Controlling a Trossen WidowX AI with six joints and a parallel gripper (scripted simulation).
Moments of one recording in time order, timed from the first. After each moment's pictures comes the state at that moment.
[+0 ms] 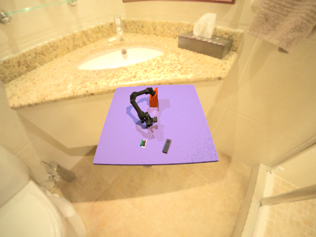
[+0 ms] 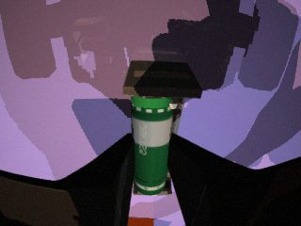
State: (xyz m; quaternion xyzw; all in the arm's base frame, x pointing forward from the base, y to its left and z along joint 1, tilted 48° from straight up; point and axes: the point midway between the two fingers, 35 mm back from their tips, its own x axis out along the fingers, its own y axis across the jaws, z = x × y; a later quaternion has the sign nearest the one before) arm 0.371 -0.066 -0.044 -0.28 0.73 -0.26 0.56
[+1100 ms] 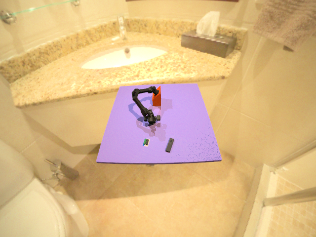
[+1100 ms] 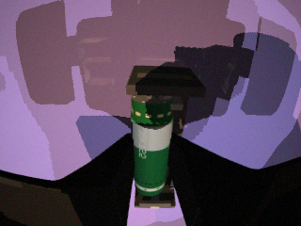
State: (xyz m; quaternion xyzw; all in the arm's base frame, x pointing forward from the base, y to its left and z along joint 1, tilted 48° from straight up) arm 0.368 -0.069 -0.048 -0.29 0.70 -0.24 0.61
